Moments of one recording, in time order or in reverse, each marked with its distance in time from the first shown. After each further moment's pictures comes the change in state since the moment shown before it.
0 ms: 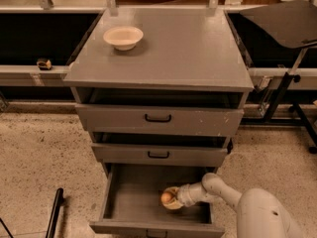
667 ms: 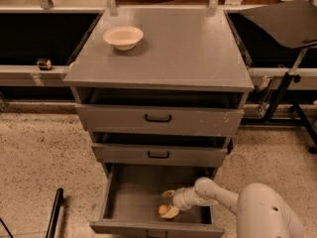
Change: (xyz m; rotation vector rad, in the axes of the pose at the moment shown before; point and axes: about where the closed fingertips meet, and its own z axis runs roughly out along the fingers) arm 0.013 0.005 0.023 0.069 0.126 -0.074
